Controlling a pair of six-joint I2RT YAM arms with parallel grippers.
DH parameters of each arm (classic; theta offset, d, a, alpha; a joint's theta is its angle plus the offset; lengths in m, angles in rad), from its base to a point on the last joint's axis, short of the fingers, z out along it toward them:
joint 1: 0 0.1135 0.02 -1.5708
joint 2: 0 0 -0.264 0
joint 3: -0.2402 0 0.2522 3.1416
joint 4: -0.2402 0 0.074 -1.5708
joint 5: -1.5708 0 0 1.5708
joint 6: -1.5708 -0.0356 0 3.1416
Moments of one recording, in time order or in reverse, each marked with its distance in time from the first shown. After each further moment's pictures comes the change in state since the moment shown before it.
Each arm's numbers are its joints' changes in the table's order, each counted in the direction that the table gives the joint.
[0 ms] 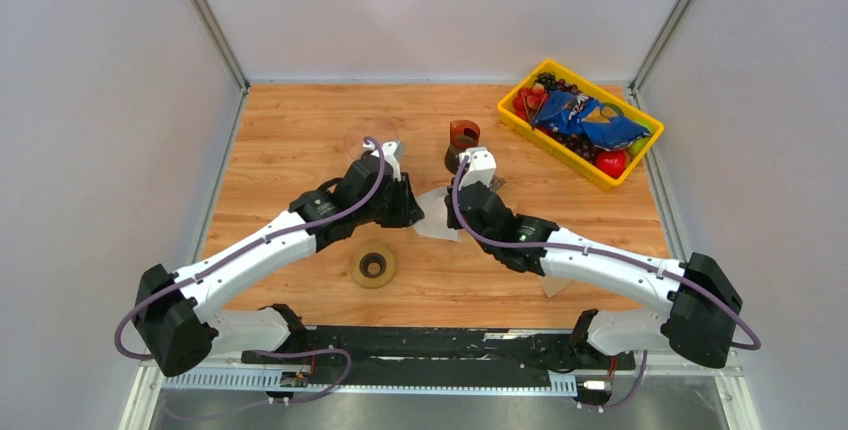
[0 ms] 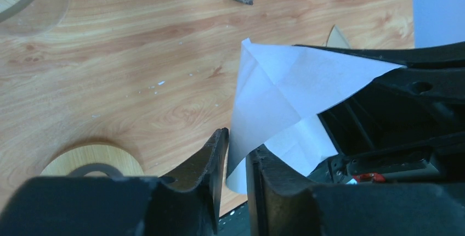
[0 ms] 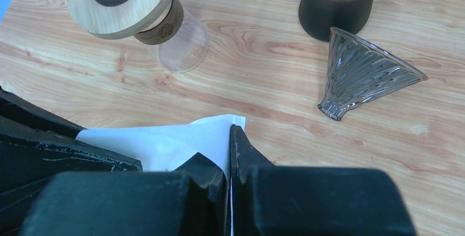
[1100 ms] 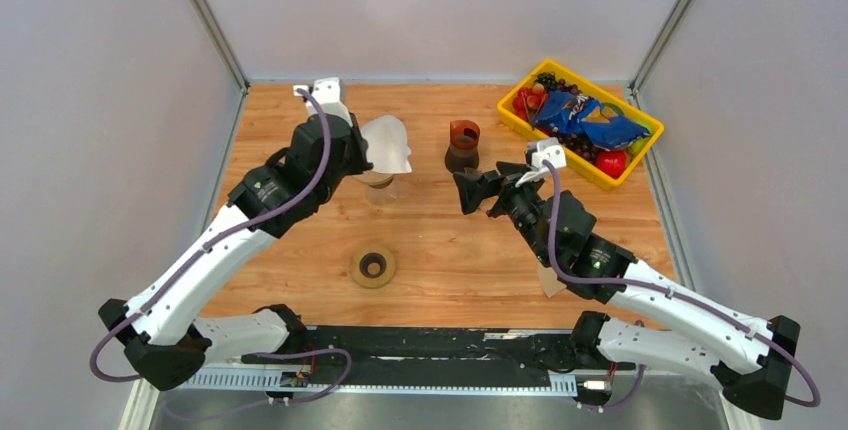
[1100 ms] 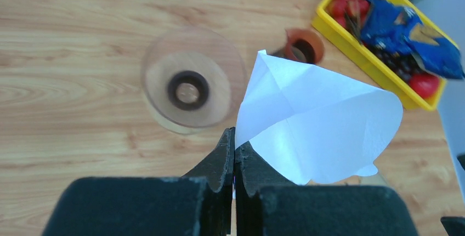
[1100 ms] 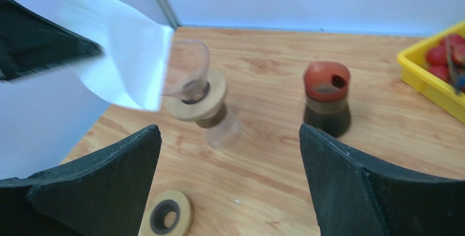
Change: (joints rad) left arm 0.026 -0.077 -0.369 -0.211 0.480 -0.152; right arm -0.003 -0.409 0.048 0.169 0.058 0.216
